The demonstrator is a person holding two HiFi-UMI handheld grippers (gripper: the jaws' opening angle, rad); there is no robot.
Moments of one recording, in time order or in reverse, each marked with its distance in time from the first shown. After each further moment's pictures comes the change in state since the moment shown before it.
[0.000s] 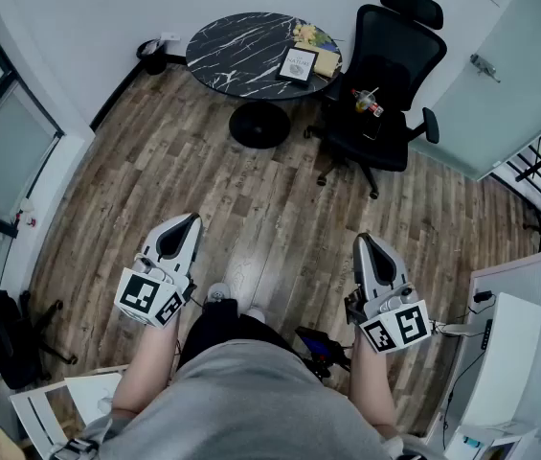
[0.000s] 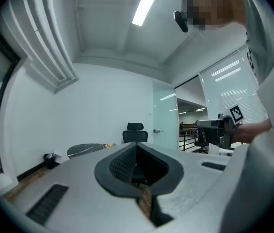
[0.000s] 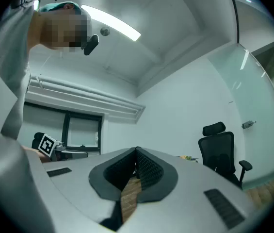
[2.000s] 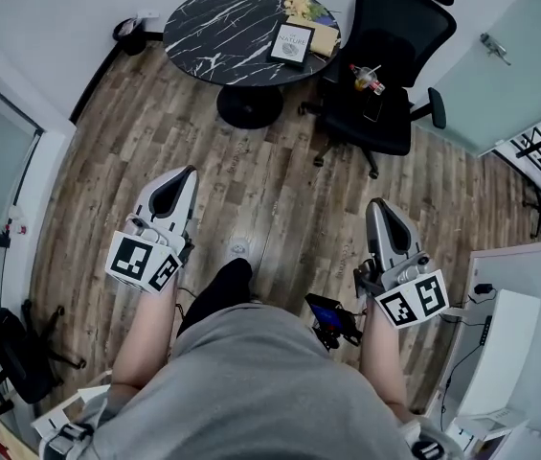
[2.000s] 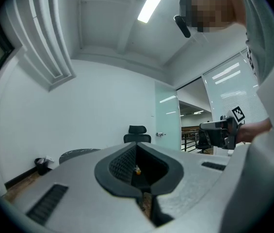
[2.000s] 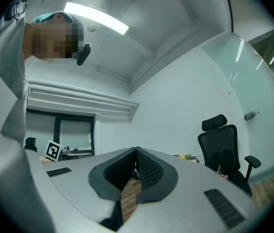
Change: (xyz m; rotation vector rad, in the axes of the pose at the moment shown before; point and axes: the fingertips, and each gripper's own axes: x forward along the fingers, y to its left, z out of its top) left arm 0.140 0.098 0.018 -0.003 -0.041 -0.044; right arm 0.121 -0.081 -0.007 0.069 0.019 -0.030
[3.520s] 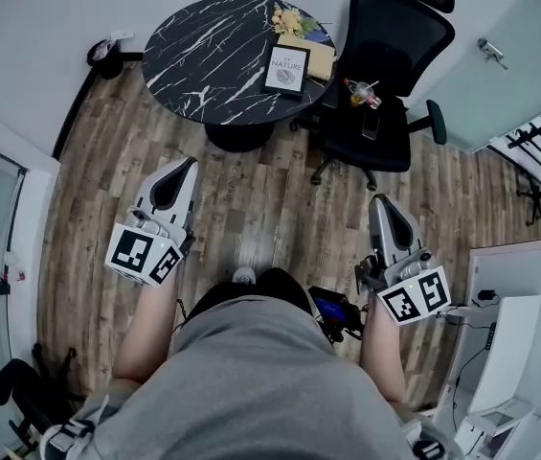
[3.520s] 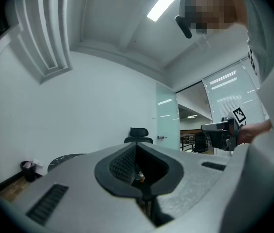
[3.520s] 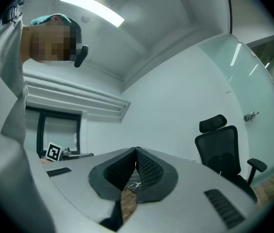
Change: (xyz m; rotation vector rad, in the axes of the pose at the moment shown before) left arm 0.138 0.135 0.008 -0.022 -0.025 -0.100; right arm 0.152 -0.056 -0.002 -0.005 -0.012 -0.106
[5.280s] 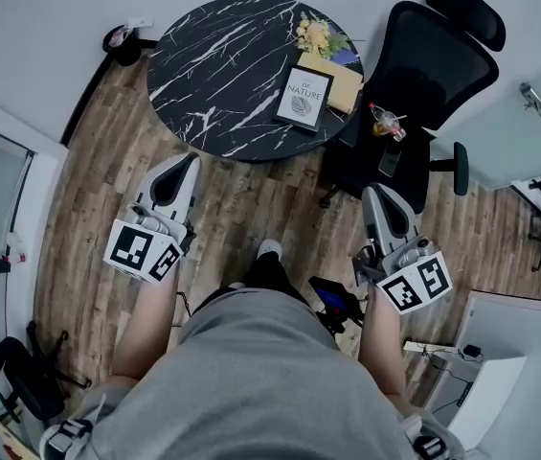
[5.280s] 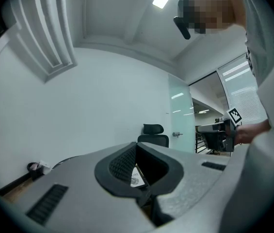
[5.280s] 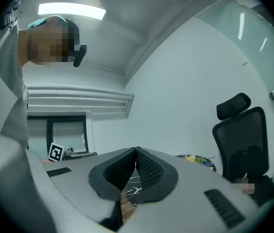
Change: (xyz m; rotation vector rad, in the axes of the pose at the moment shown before) left arm 0.135 0.075 -0.010 0.007 0.042 0.130; right arm 0.169 -0.116 -0.018 0.087 0.076 0.196
